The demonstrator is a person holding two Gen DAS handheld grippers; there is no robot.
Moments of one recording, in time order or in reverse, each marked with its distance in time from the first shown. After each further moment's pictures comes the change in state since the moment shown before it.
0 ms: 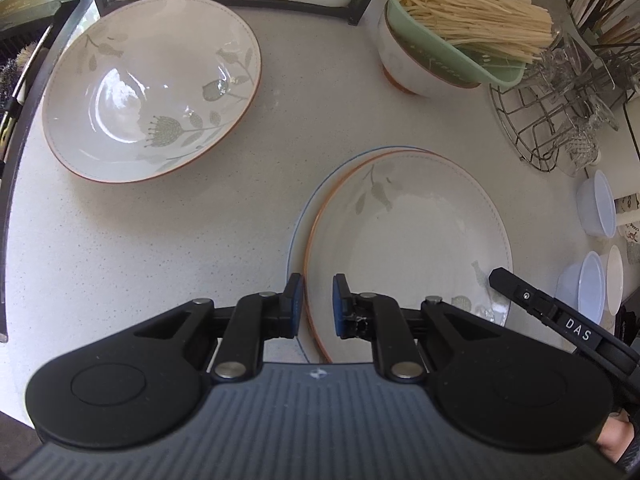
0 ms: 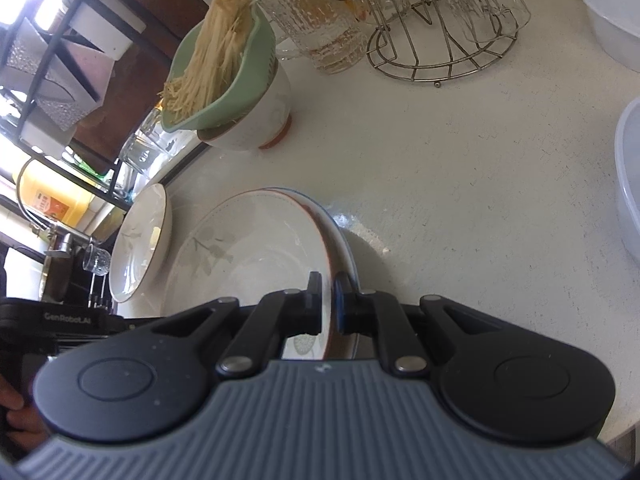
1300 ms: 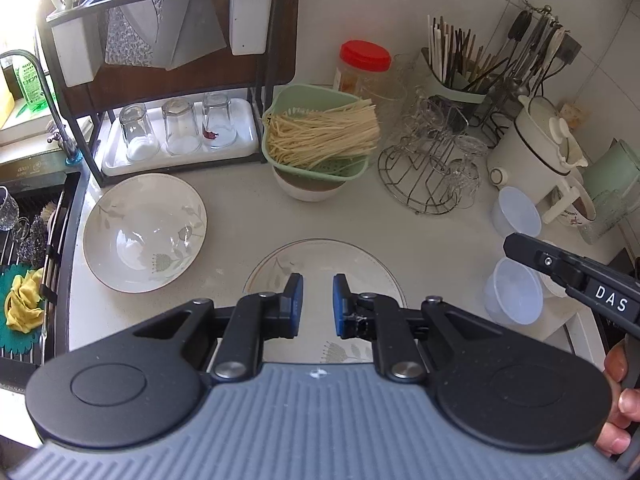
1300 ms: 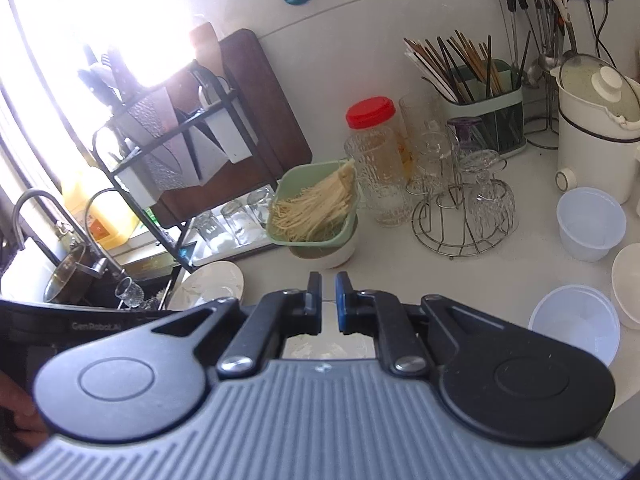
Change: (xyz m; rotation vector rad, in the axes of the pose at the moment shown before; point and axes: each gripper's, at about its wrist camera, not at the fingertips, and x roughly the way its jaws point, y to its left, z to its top) left arm -0.147 -0.083 -0.047 0.263 -0.331 -0.008; right arm -0.155 0.082 0.015 -0.255 -0.300 -0.005
